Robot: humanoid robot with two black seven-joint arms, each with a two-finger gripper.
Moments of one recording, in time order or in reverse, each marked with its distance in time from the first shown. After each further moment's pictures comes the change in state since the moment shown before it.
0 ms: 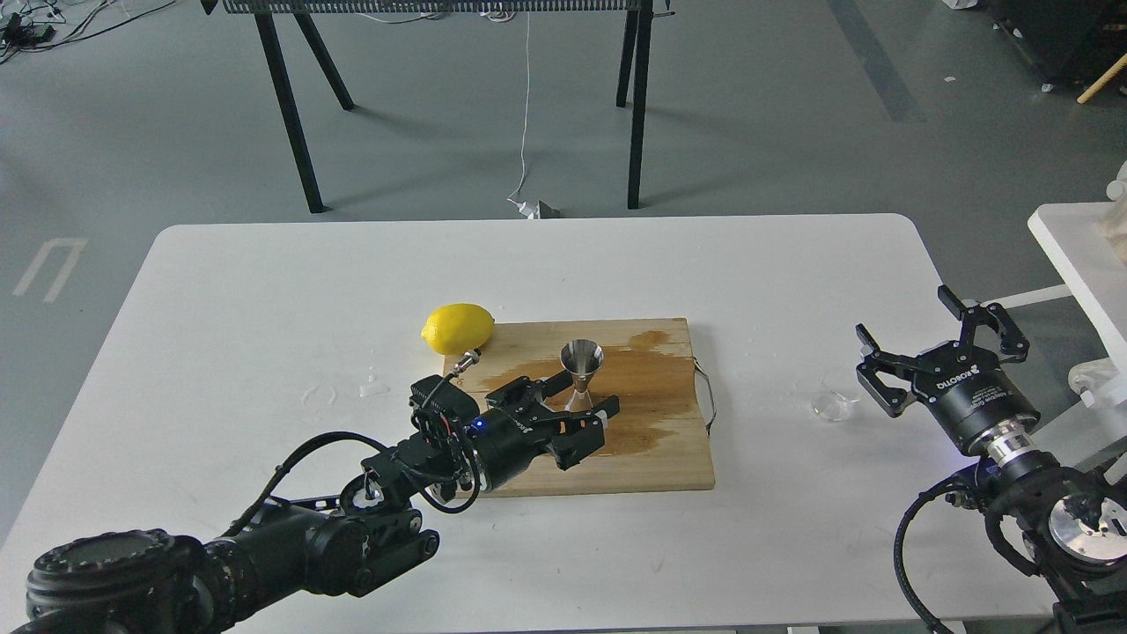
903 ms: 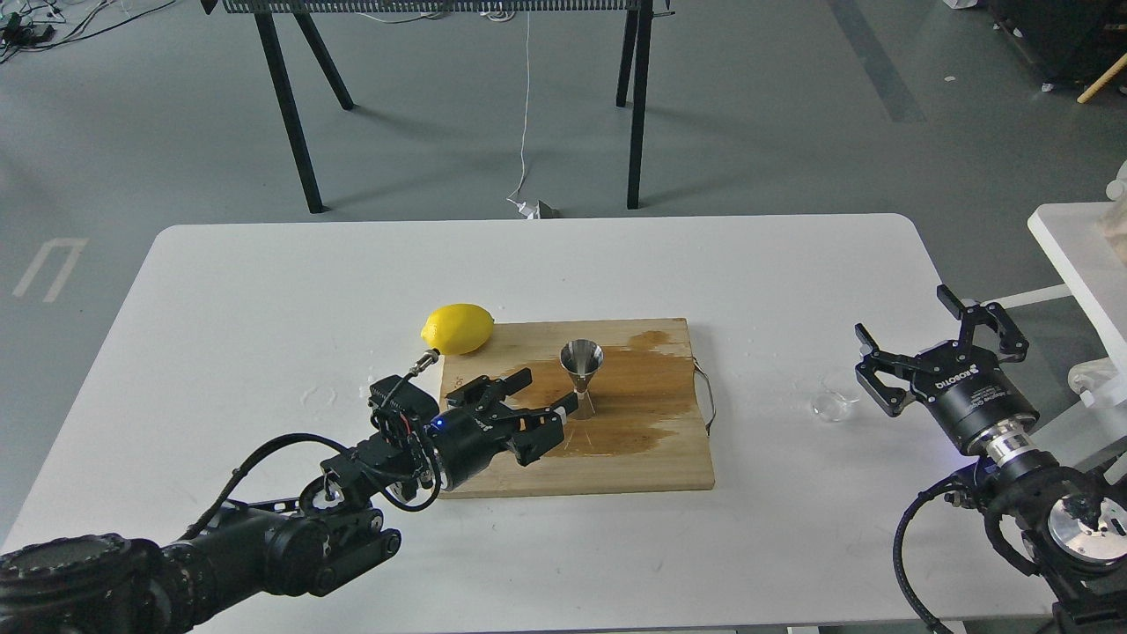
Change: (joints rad) left arm 0.021 0.103 -0.006 -0.044 -0.006 0.000 0.000; right arm 0.000 0.001 0.000 0.002 0.000 0.000 0.000
